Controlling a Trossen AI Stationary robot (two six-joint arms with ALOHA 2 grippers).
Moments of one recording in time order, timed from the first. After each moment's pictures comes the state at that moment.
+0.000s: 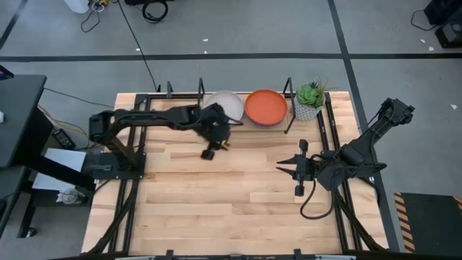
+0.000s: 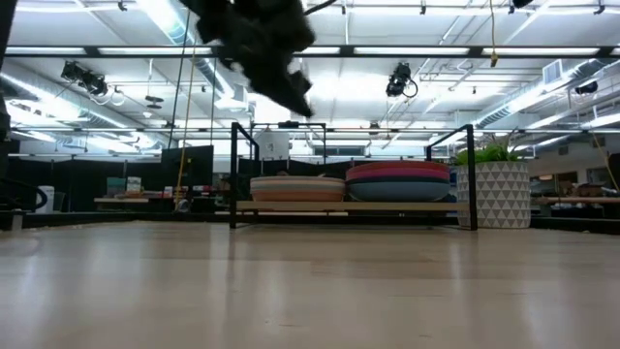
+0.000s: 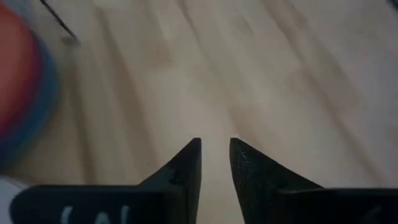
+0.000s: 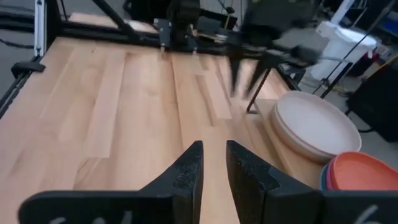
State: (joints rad) left arm 0.22 1.67 1.29 -0.48 0.33 0.48; right arm 0.69 1.04 0.86 -0.45 0.84 0.28
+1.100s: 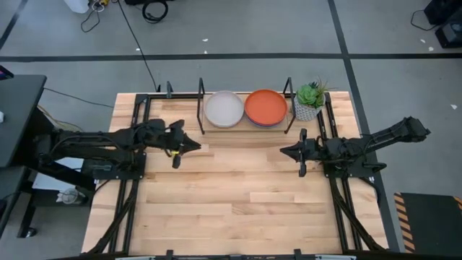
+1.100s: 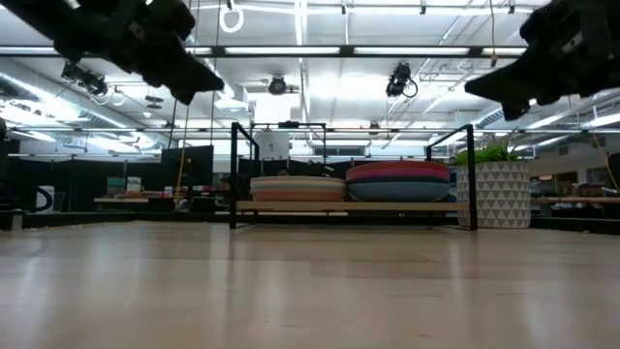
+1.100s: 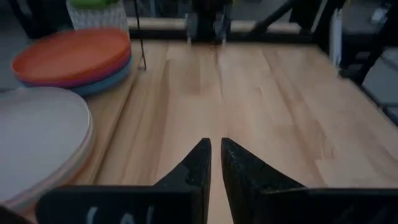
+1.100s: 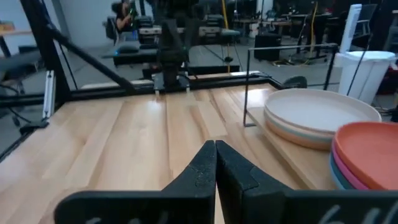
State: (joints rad) left arm 0.18 0.89 0.48 0.06 0.17 0.05; right arm 0.23 0.50 0.11 0.31 0.38 0.07
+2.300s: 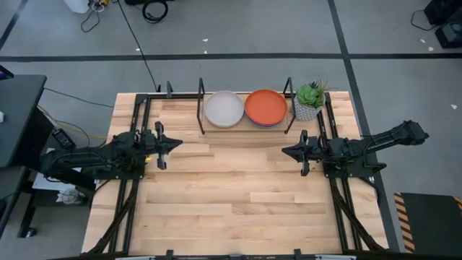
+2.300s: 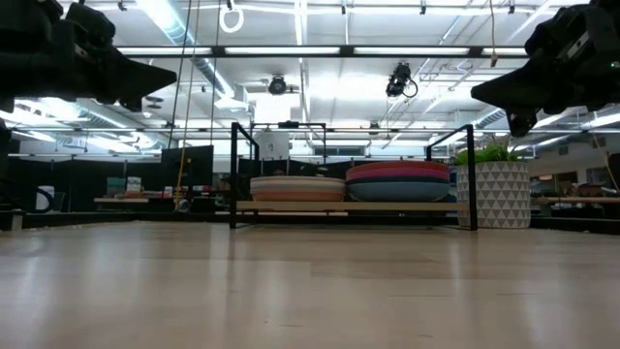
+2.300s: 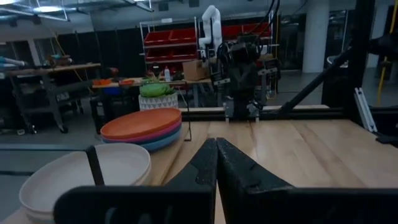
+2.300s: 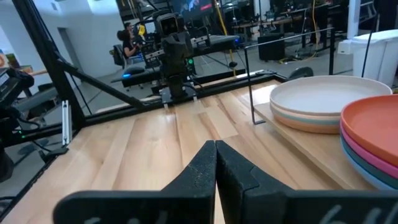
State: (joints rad) left arm 0.16 0.22 0.01 0.31 -0.02 0.07; right arm 0.20 0.40 0.01 0.37 0.34 0.21
